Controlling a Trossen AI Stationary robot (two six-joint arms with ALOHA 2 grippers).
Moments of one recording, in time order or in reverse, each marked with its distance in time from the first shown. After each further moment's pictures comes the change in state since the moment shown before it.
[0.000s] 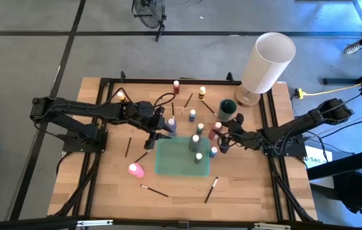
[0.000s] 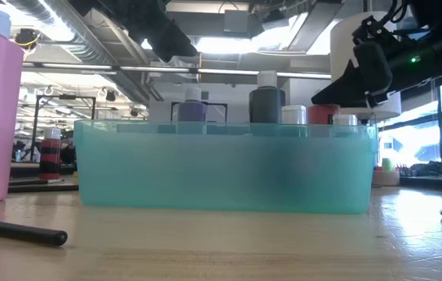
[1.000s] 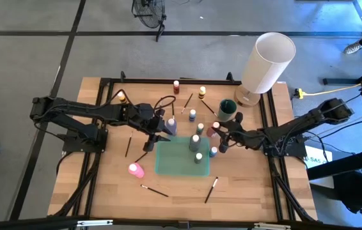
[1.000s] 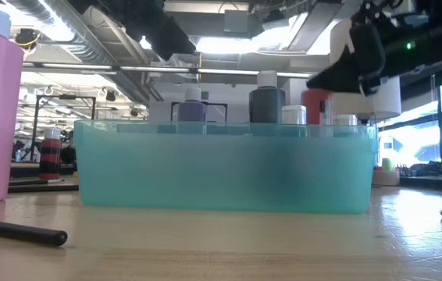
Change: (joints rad) left arm -0.028 0.000 0.000 -0.007 -0.001 -0.004; right arm 0.015 -0.008 0.047 0.061 0.010 -0.088
